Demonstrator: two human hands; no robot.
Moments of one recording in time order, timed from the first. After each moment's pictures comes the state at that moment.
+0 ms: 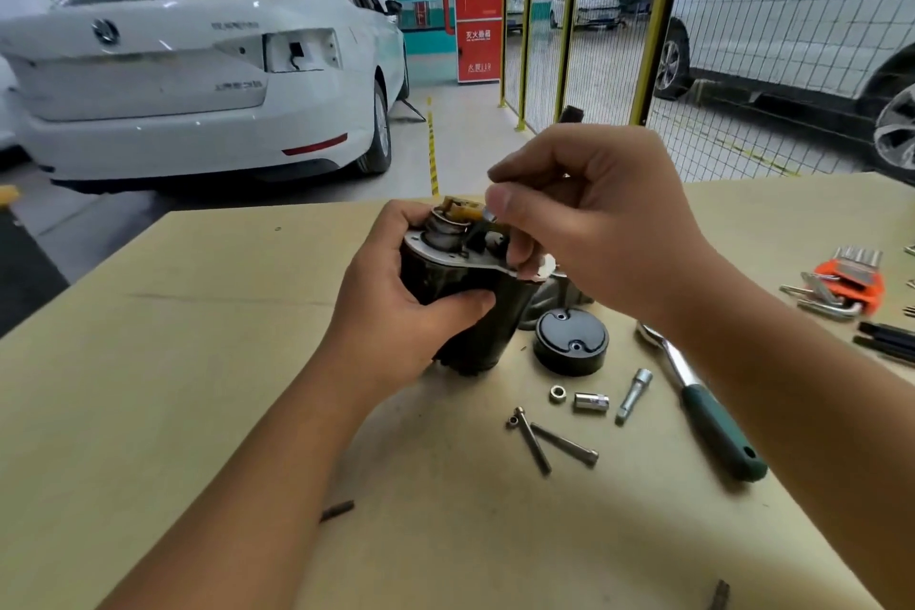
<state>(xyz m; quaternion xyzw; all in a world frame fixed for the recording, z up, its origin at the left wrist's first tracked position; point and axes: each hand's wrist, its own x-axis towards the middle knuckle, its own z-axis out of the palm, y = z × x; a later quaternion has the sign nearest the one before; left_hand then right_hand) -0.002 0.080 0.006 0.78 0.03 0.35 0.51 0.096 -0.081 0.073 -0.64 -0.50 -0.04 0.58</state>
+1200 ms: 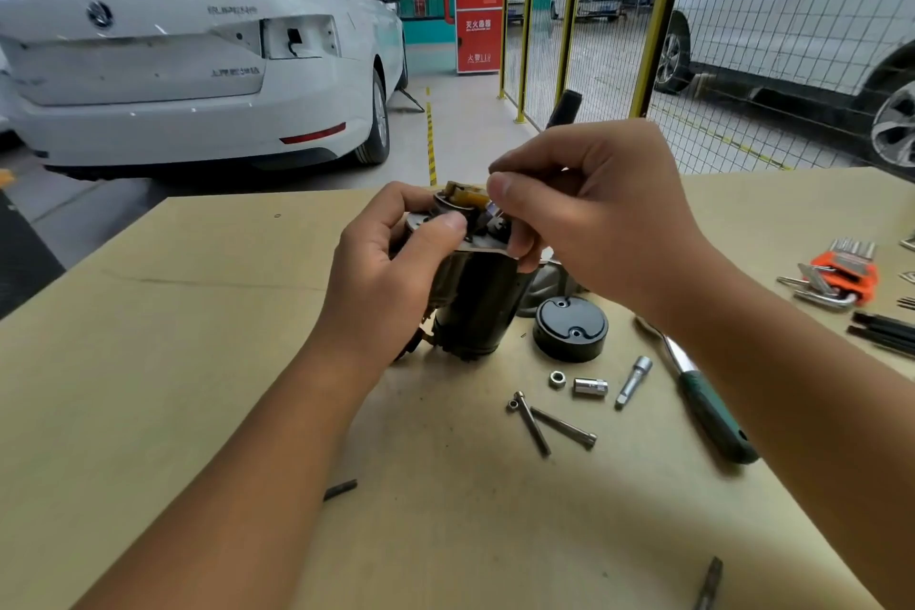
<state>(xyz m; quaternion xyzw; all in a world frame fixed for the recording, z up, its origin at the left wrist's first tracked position) -0.005 0.075 0.020 0.74 0.05 0.35 0.57 0.089 -0.078 0.071 -0.67 -0.47 -0.06 0.57</state>
